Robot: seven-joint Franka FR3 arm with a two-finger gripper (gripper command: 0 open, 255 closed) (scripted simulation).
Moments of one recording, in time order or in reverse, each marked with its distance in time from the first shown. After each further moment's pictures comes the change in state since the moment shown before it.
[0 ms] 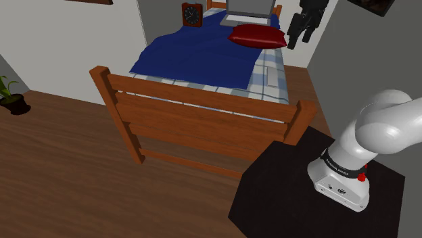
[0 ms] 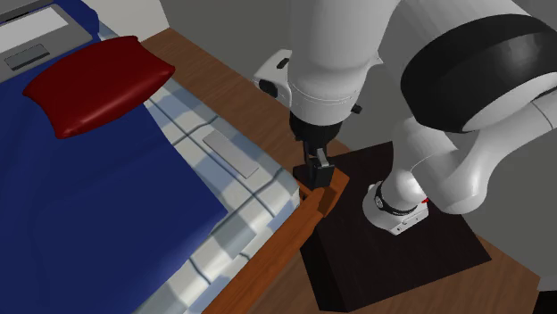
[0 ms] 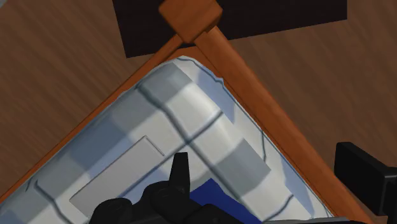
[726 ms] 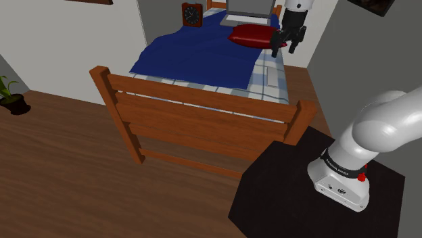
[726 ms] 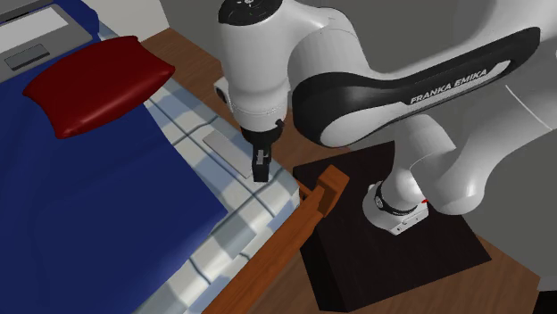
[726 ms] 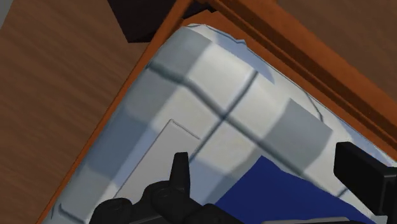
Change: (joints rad) arm -0.089 0.223 -0.074 -0.030 -0.023 0.256 0.102
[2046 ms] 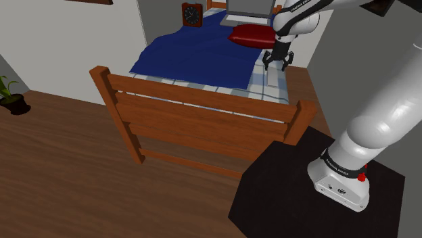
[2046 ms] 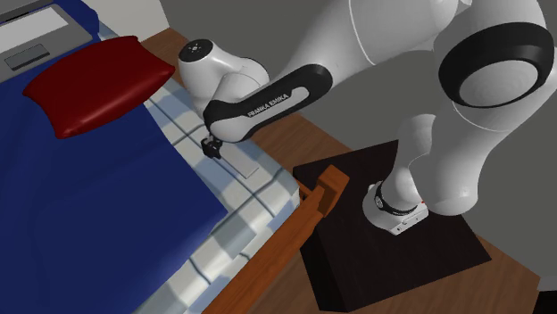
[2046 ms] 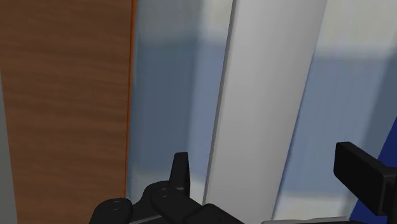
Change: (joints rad) arm -0.149 0.563 -0.168 0.145 0.094 0.419 0.147
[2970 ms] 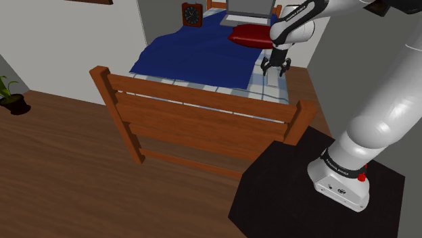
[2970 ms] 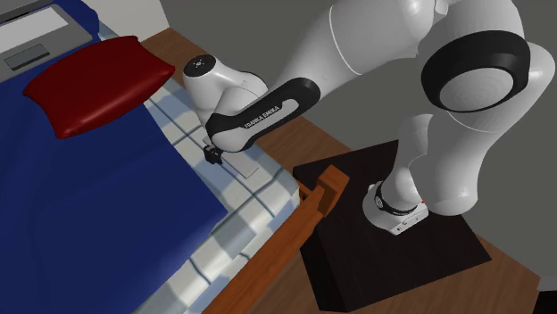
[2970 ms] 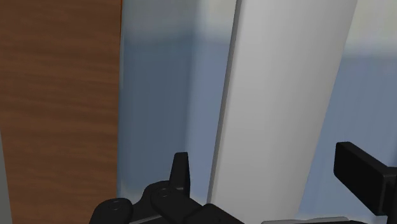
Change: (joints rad) arm -0.004 0.063 0.001 -0.025 0.024 0.086 -0.010
